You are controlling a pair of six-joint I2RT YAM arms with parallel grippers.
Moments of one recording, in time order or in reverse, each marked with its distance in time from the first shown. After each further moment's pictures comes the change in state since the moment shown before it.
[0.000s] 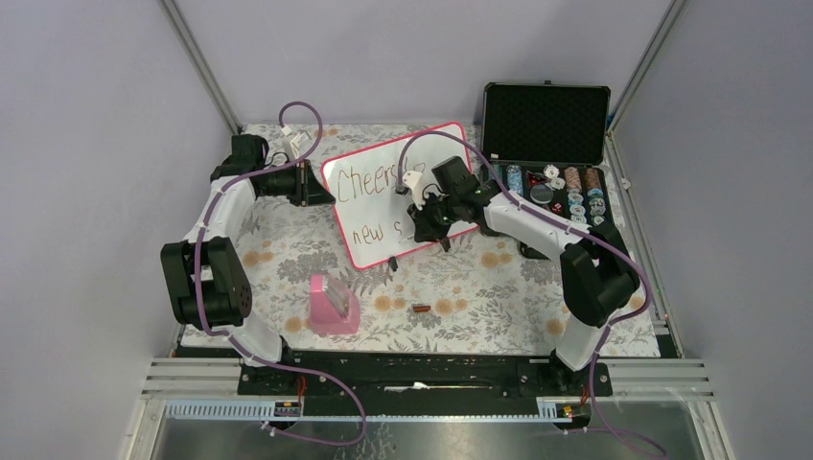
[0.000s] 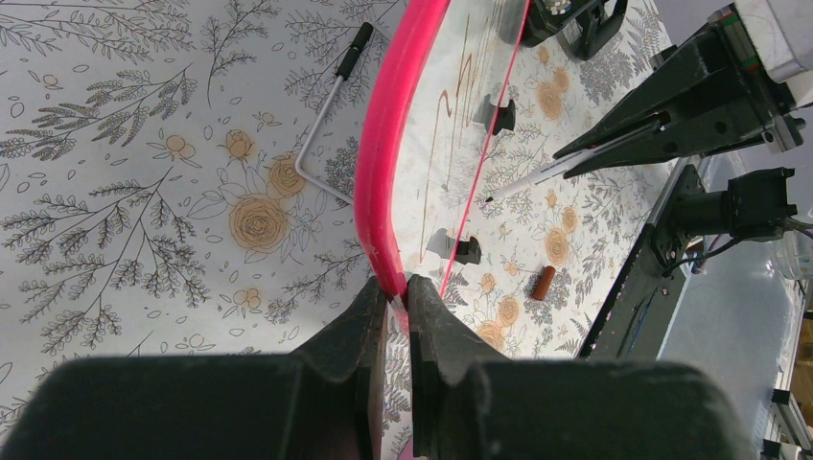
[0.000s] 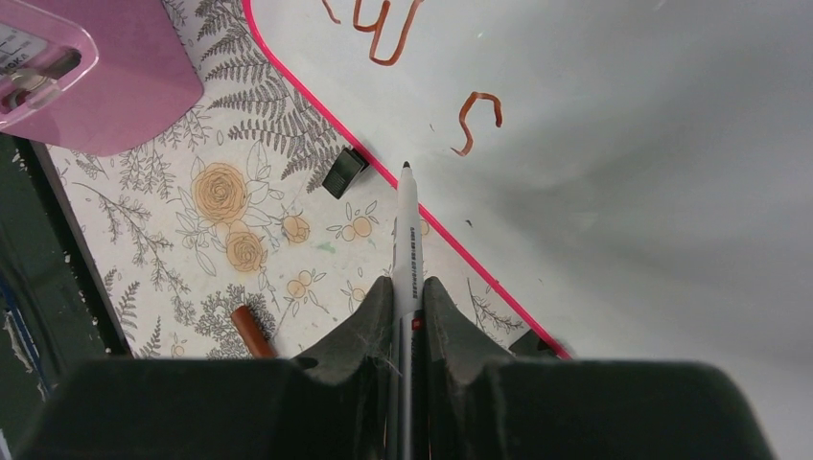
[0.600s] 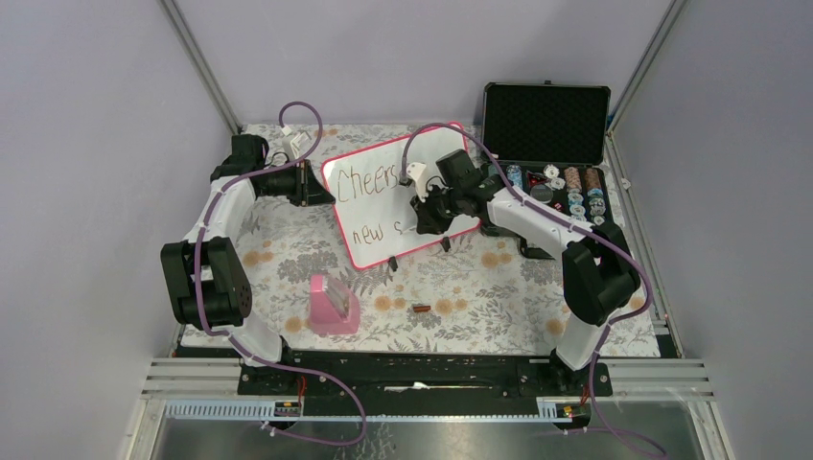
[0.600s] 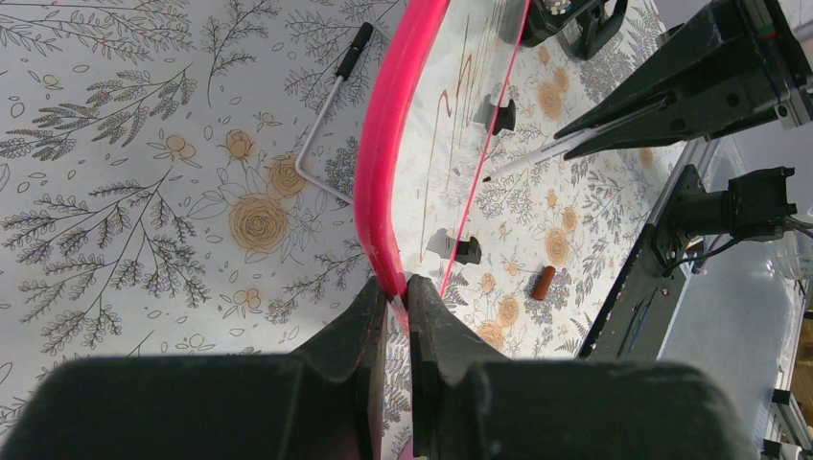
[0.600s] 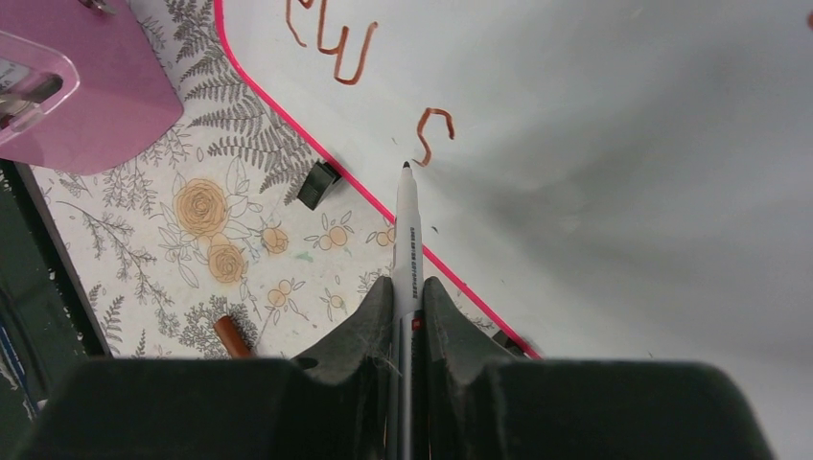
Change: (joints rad) left arm 0.000 0.000 0.000 0.000 0.000 0.000; right arm -0.026 0.006 0.032 0.002 0.012 0.000
